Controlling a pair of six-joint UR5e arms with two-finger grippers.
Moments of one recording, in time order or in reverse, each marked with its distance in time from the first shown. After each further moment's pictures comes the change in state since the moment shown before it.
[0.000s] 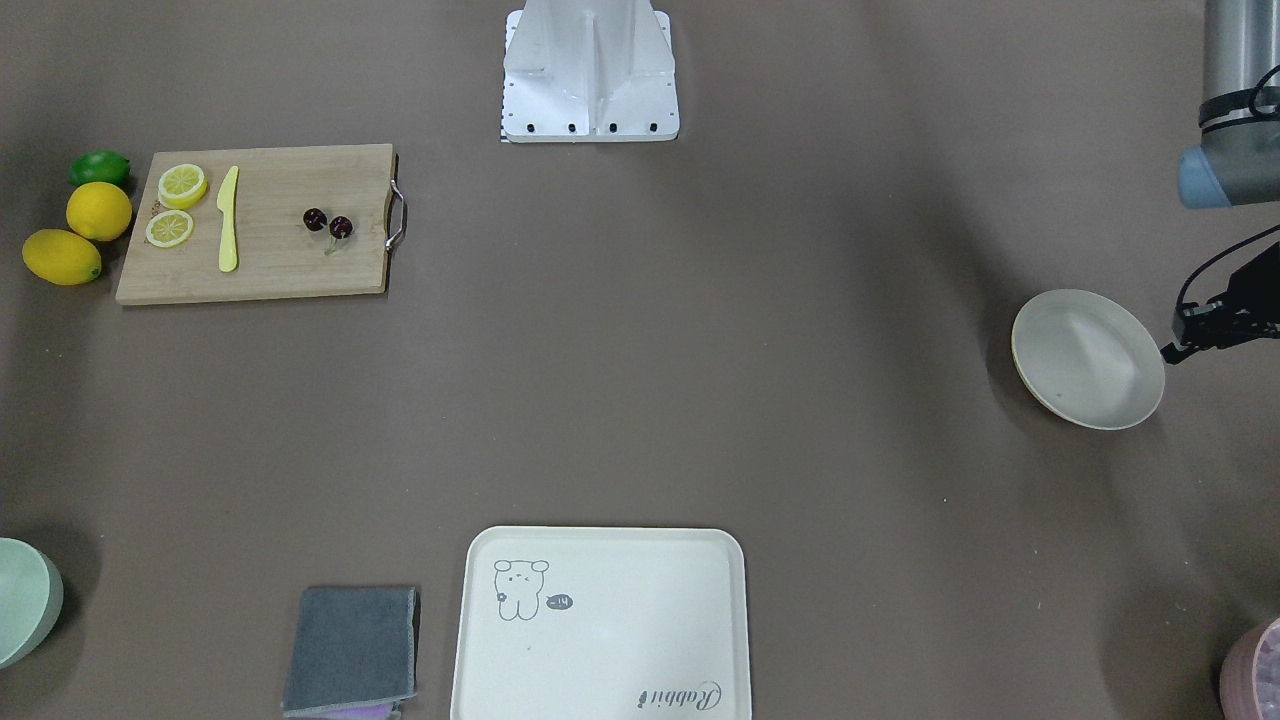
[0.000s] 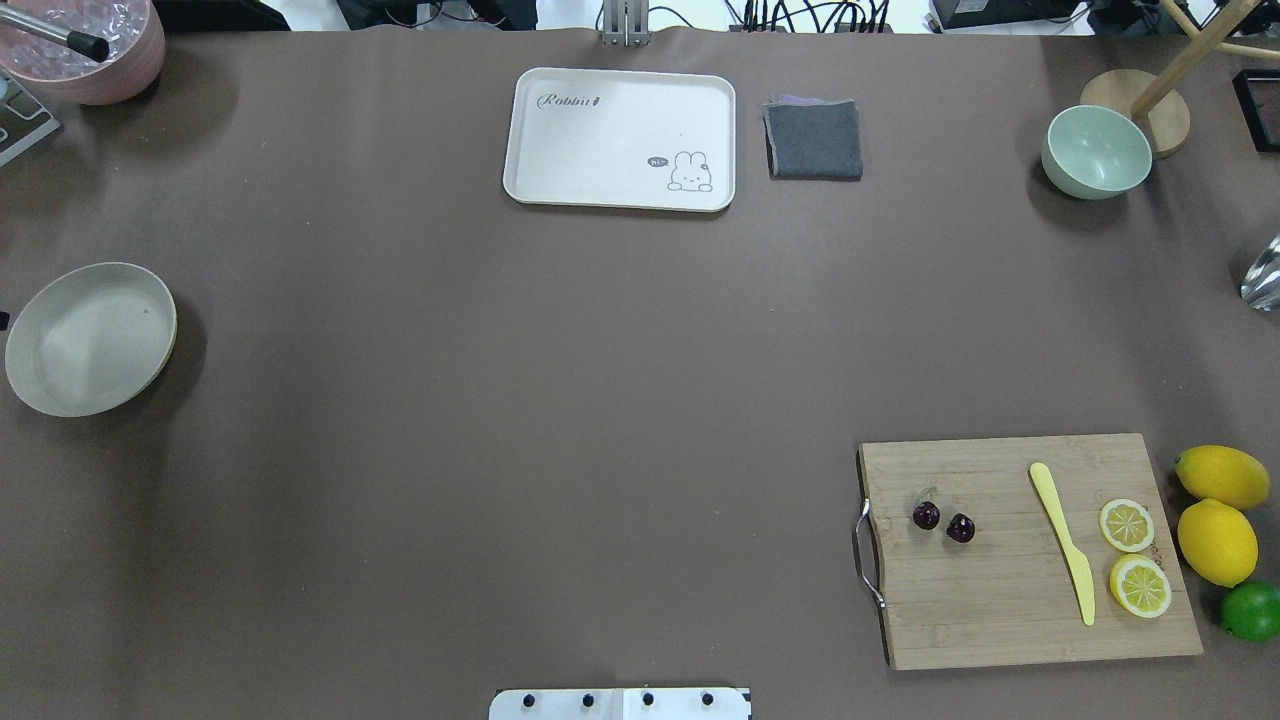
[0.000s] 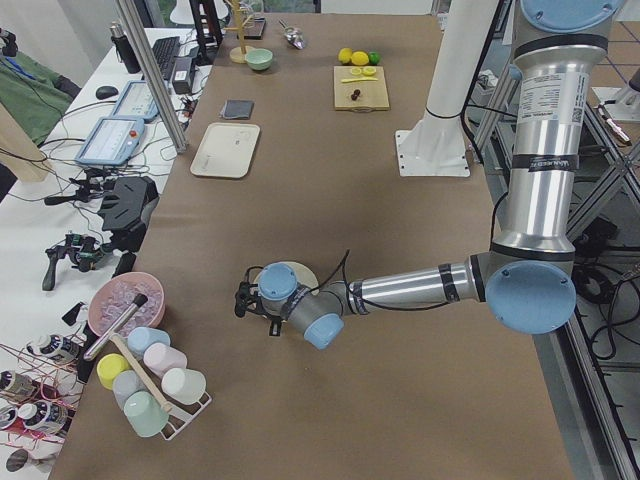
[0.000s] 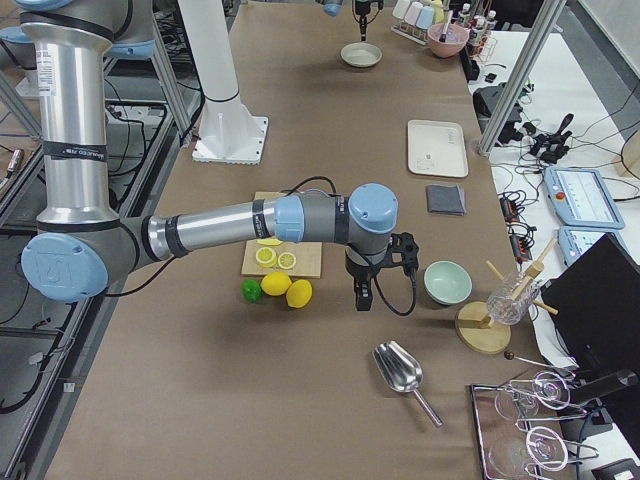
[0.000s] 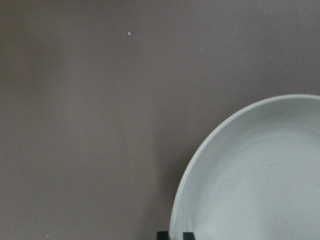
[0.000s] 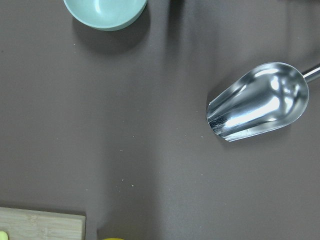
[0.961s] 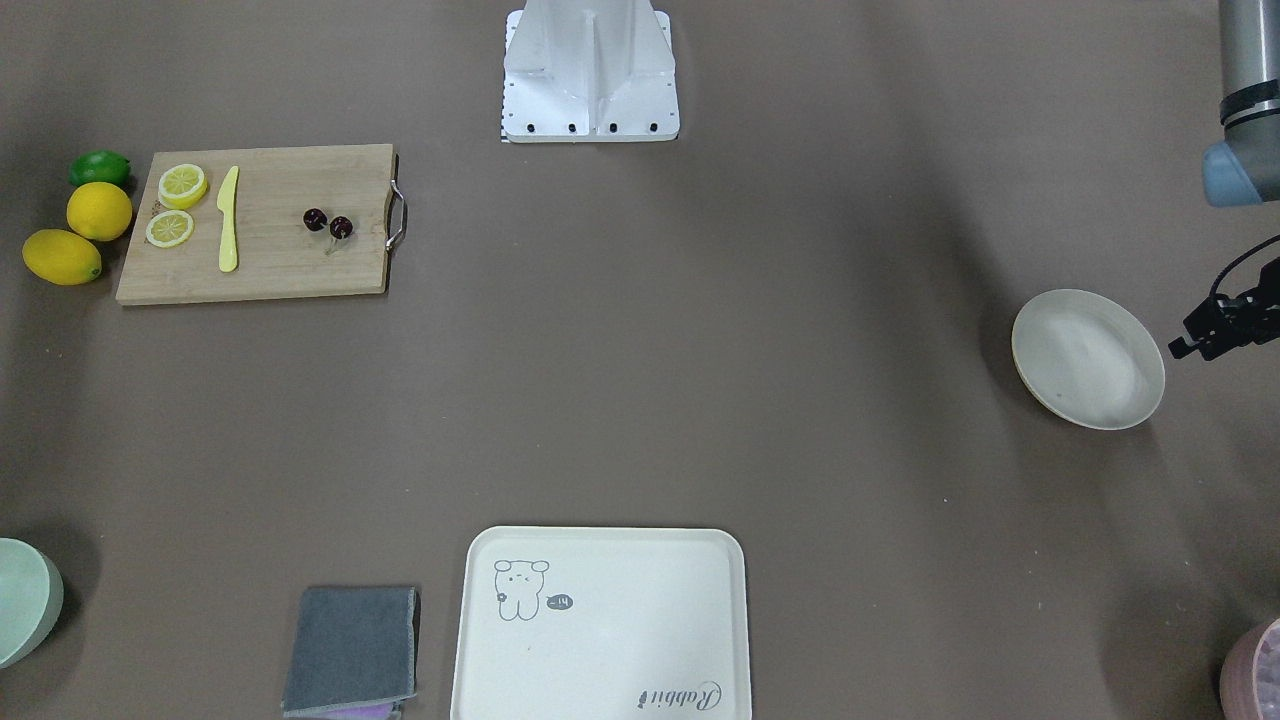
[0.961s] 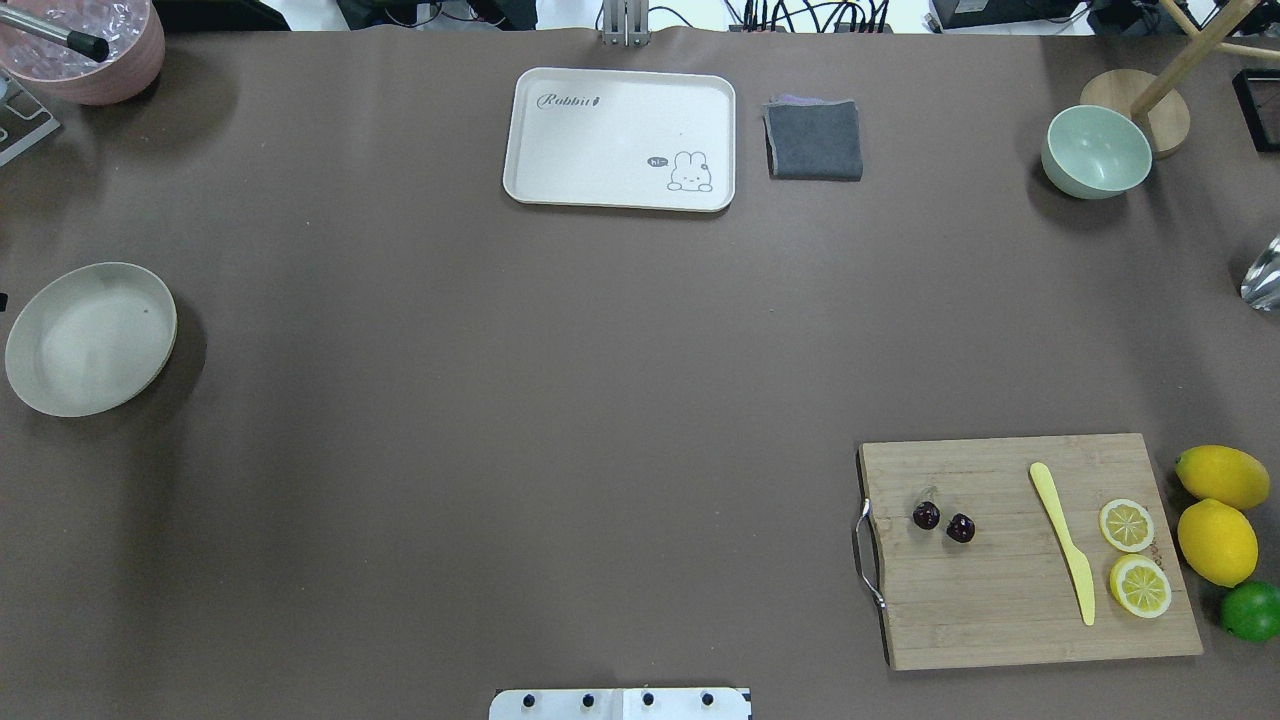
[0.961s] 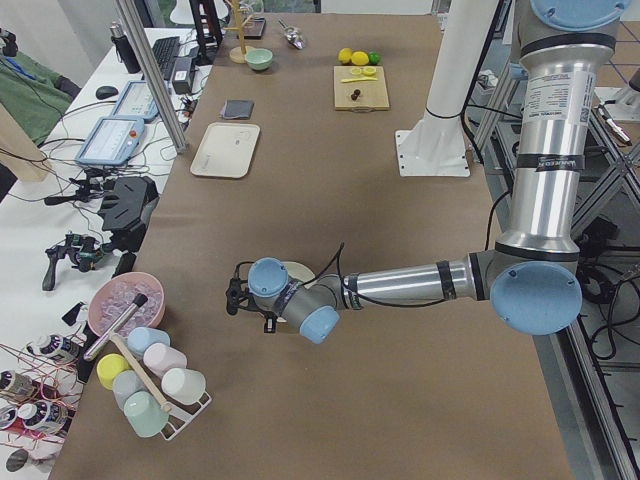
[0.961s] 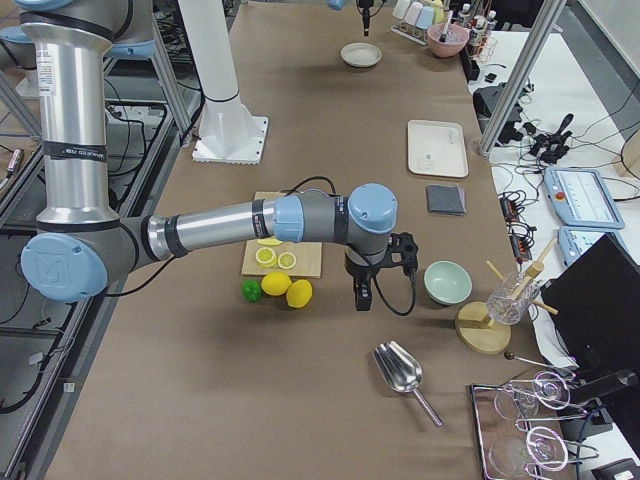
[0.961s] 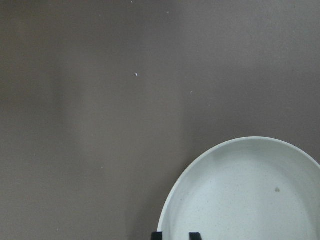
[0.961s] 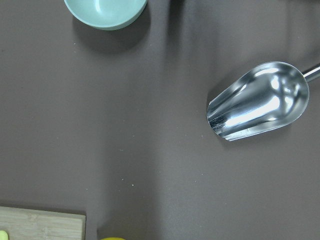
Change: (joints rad) left arm -0.022 -0.003 -0.025 0.064 -0.027 0.003; right arm 0.000 -0.003 0.003 0.000 0.000 0.000
